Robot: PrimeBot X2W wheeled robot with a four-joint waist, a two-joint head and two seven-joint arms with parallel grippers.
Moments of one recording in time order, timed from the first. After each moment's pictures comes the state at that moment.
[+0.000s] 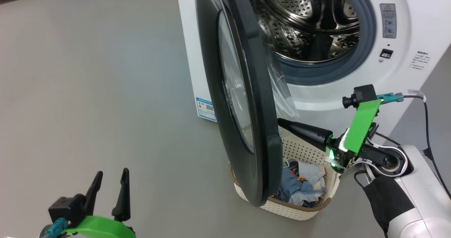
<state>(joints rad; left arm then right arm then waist) -0.12 0.11 -0.12 0.34 -0.39 -0.13 -0.26 -0.55 -0.19 0.17 0.43 1.53 0.13 0.82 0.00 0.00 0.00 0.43</state>
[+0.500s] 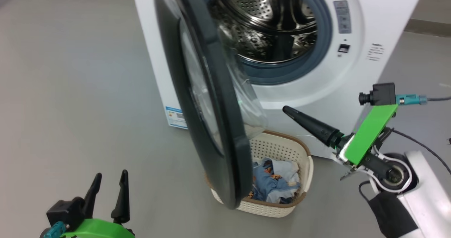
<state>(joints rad) -0.10 0.10 -0.10 0.32 -0.39 -0.13 -0.26 -0.47 -0.22 0.19 0.23 1.38 0.13 0.62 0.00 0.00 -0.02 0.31</state>
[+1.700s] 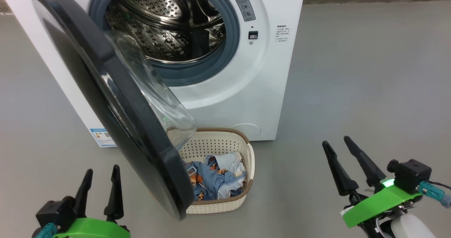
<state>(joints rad) -0.08 0.08 -0.04 0.26 -0.36 -0.13 -0.26 -0.17 -0.28 0.26 0.20 0.61 0.13 -0.25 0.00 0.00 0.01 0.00</state>
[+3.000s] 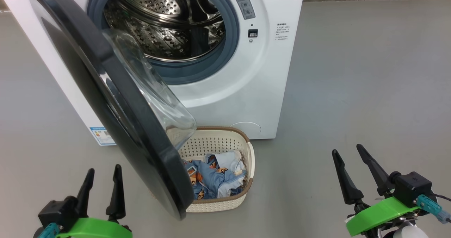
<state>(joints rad) -0.08 0.07 -0.04 0.25 -0.35 -0.13 -0.26 -0.09 -0.18 0.08 0.18 0.31 0.13 -0.25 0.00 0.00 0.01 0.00</state>
